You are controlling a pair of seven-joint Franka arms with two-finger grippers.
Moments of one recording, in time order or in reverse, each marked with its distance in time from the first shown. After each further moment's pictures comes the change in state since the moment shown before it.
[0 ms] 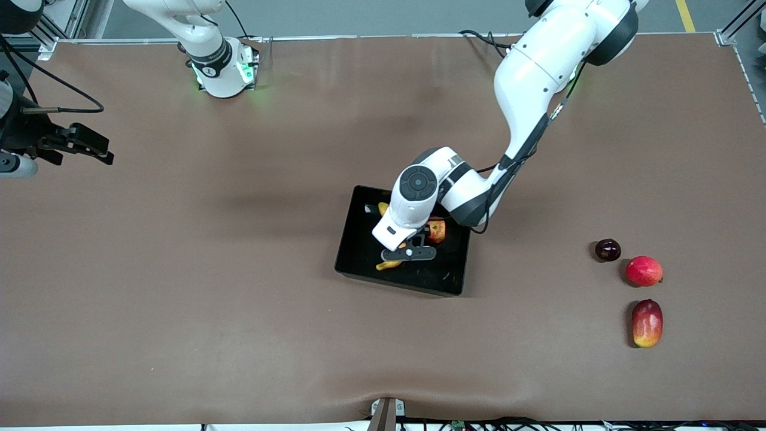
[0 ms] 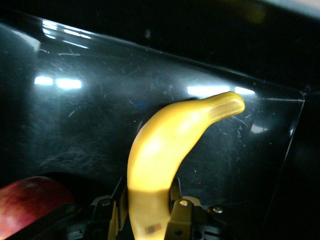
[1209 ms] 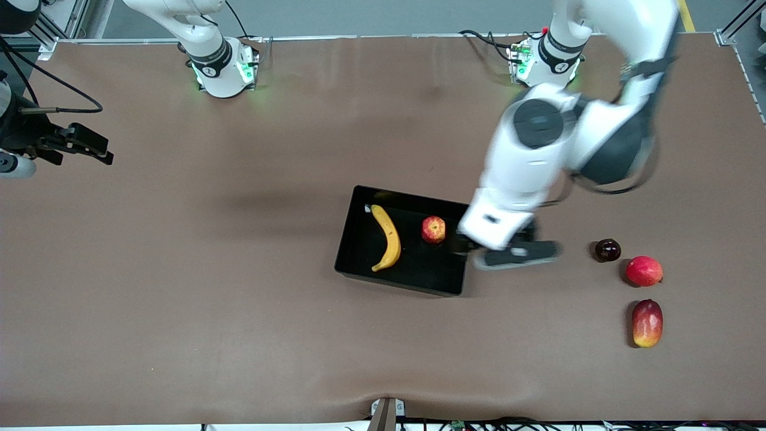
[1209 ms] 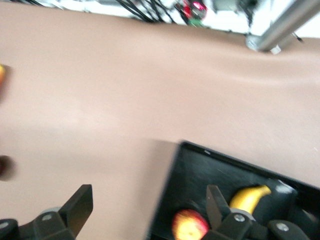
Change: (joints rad) left arm 0.234 -0.427 0.053 0.060 0.004 -0.364 0.192; right arm -0.001 0.000 -0.004 -0.001 0.009 -0.001 0.000
